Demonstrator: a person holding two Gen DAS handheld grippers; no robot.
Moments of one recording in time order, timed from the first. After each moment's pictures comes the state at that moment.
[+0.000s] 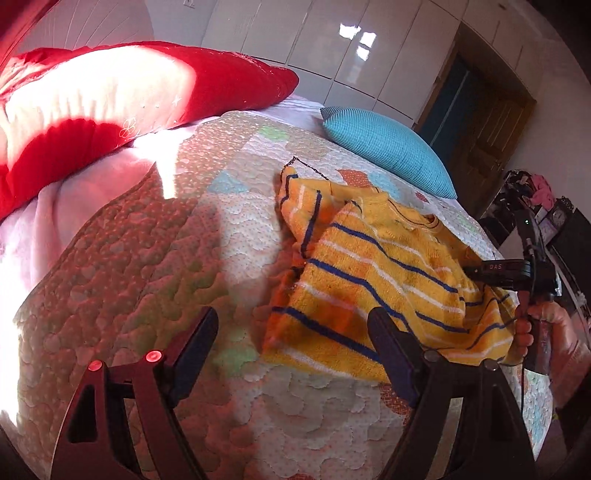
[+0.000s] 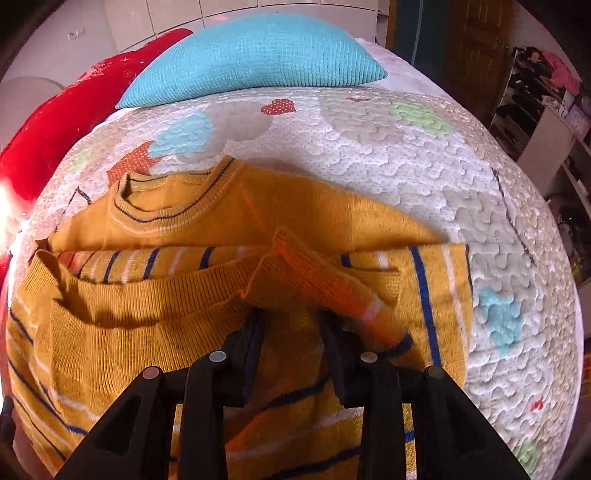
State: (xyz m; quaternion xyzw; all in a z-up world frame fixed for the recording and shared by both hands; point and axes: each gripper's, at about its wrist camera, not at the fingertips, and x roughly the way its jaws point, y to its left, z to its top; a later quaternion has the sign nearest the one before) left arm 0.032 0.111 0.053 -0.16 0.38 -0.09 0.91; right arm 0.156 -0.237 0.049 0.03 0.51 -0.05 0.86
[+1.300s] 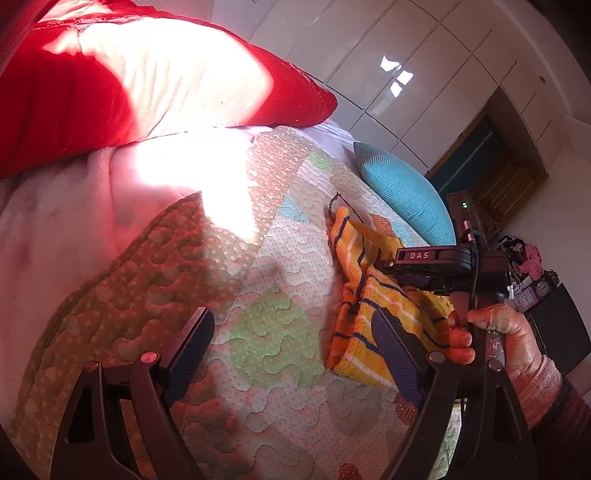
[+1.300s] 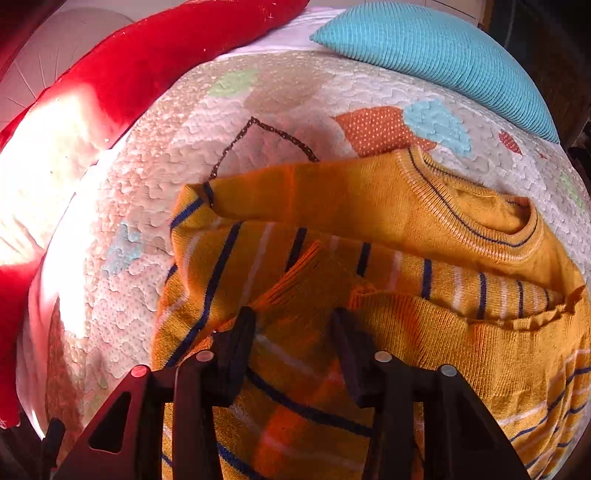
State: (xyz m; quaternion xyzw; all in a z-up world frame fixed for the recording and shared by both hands) left arm 0.019 0.195 0.053 -0.27 0.35 -0.06 0.89; right arm 0.196 -0.002 0.043 -0.01 0.56 0.07 0.83
